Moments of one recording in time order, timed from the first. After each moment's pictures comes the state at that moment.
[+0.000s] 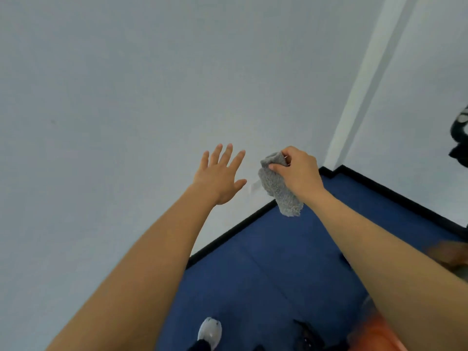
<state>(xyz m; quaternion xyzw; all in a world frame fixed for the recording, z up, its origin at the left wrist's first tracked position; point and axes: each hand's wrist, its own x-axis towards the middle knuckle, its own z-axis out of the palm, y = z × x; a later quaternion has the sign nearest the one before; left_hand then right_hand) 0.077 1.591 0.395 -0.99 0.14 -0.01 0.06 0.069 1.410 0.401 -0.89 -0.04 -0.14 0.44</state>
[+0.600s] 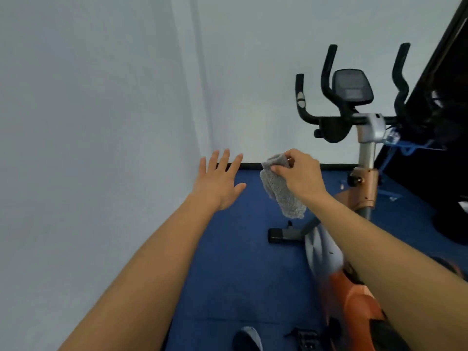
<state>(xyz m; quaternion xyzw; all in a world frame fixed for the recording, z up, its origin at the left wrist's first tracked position) 0.332 1.389 0.392 -0.85 0.52 -0.04 0.03 0.192 1.273 0.401 -0.81 0.35 -0.32 0.34</state>
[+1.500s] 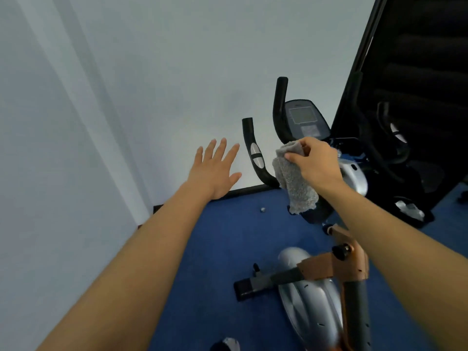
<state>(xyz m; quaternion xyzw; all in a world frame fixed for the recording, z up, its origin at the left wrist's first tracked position) 0.490 1.011 0.415 -0.74 0.67 -0.07 -0.02 0.285 0.950 0.442 -0.75 0.50 -0.38 0.22</state>
